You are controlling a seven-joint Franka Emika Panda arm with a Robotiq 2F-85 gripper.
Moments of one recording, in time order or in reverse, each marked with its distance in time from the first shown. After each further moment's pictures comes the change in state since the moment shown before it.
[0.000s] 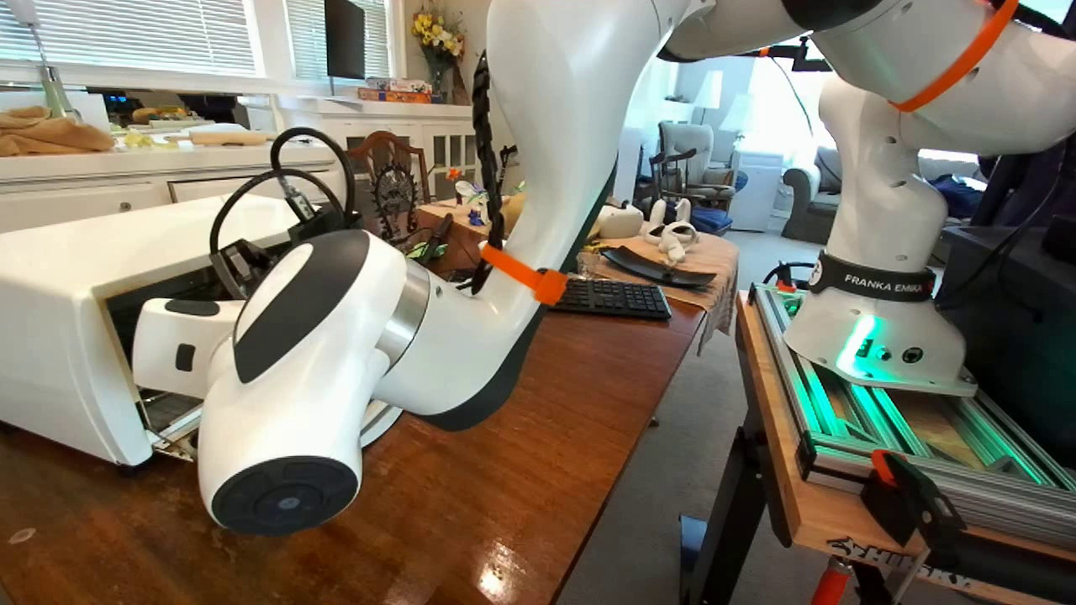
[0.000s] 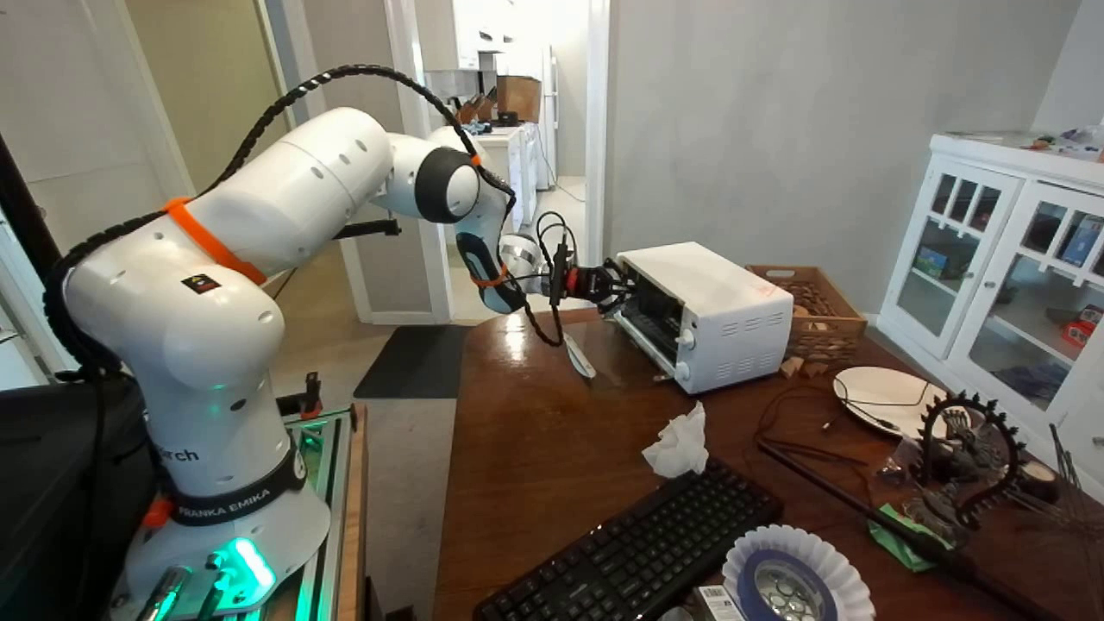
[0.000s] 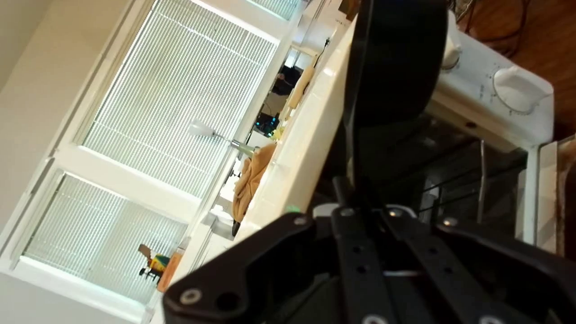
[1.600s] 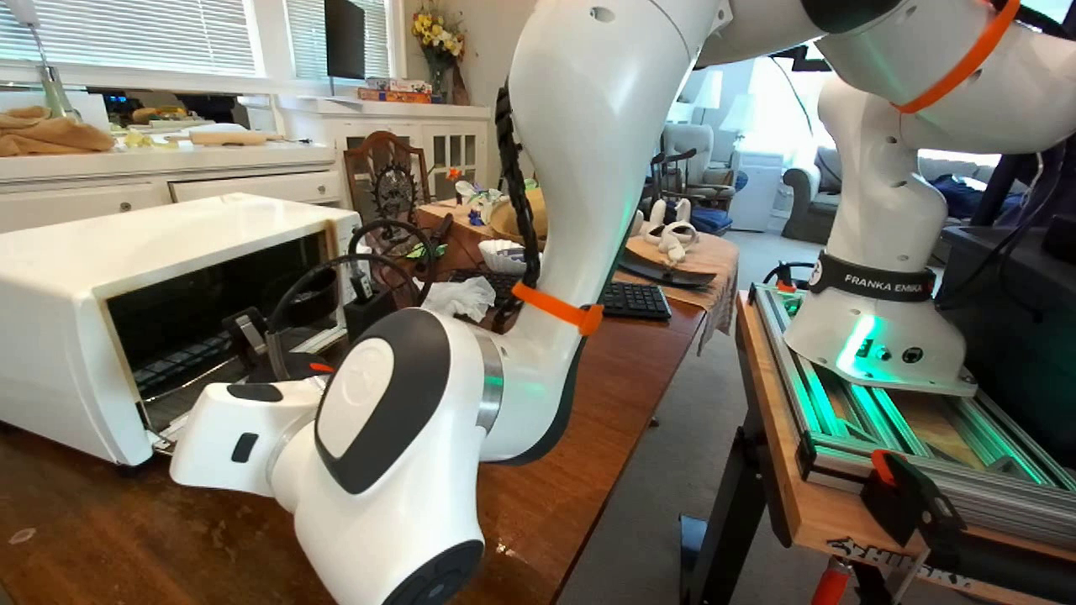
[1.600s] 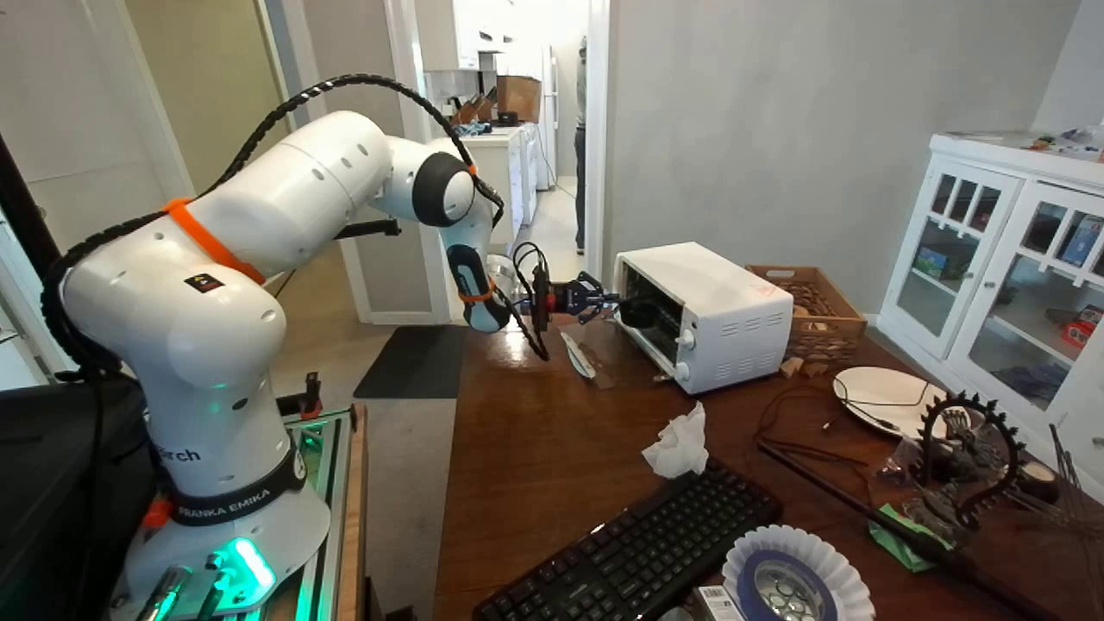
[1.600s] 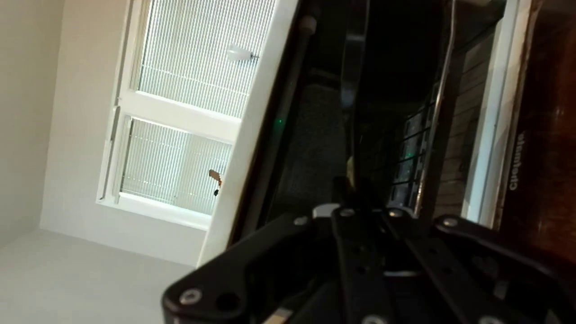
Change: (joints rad) arm 0.024 0.015 0.044 -0.122 -0.214 0.059 0.323
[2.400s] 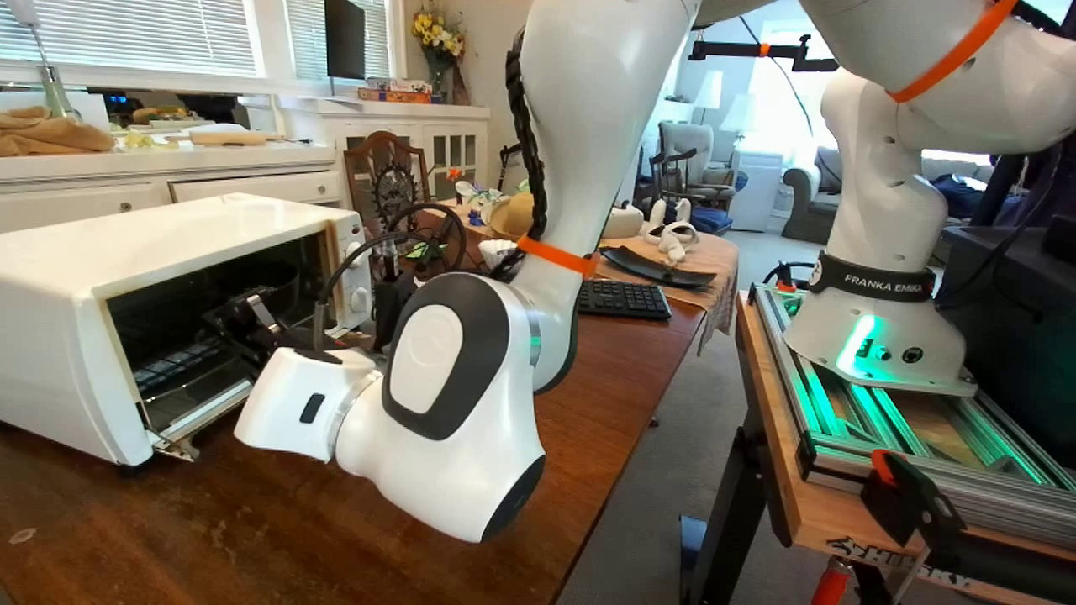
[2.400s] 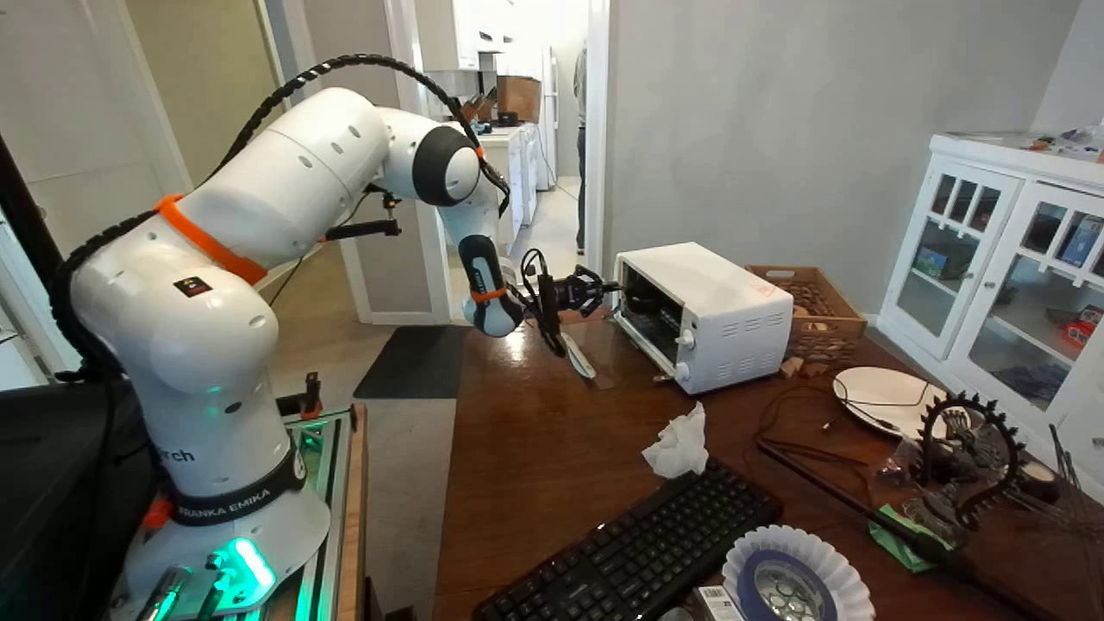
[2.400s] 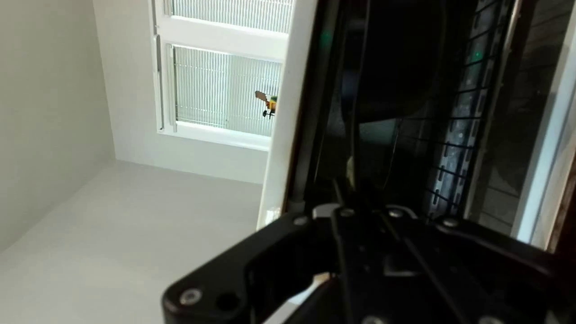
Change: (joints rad) arm -0.092 -0.120 0.038 -0.224 -0.322 0.061 0.232
